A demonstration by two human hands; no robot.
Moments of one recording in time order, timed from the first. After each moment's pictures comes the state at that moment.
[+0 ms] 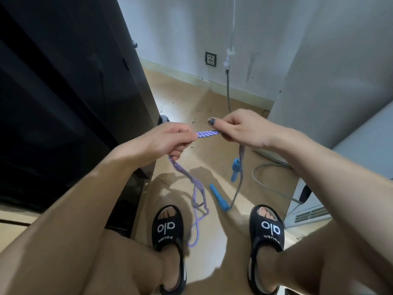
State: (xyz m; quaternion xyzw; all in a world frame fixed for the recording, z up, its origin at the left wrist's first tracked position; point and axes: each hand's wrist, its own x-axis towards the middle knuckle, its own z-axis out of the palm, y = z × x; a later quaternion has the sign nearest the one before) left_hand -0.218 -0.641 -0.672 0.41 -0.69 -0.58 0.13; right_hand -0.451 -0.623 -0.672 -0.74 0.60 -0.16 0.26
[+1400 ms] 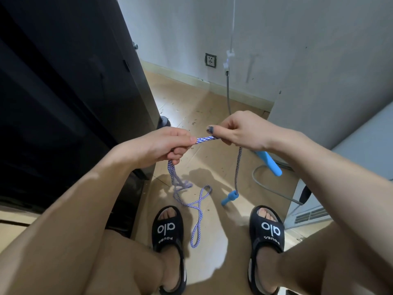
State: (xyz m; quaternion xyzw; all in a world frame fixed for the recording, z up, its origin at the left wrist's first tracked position) left_hand -0.219 -0.645 -0.677 0.42 -0.64 -0.63 0.10; right_hand -0.451 -0.620 -0.669 -0.76 0.59 -0.13 0.24
